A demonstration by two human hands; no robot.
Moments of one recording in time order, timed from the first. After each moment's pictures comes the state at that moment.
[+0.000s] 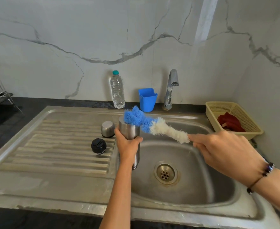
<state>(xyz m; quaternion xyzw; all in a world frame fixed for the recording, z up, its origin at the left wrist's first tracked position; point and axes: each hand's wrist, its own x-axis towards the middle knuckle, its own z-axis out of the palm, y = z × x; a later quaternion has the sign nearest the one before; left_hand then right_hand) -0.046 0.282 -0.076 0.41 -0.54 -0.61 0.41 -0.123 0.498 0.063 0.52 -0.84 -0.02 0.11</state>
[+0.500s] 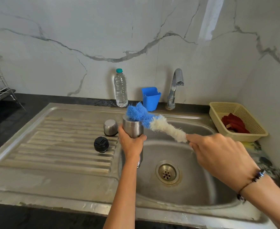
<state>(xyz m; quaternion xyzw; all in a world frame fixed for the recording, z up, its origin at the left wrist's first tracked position) -0.050 0.283 -0.074 0.42 -0.53 -0.60 0.42 -0.104 0.481 0.060 0.48 -0.87 0.00 0.08</state>
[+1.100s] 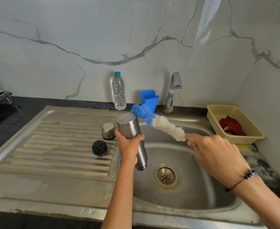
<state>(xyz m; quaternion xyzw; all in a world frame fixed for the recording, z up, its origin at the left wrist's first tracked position) -0.049 0.277 -0.067 0.42 -0.49 -0.65 0.40 -0.109 0.478 0.053 0.45 -0.89 0.05 0.07</state>
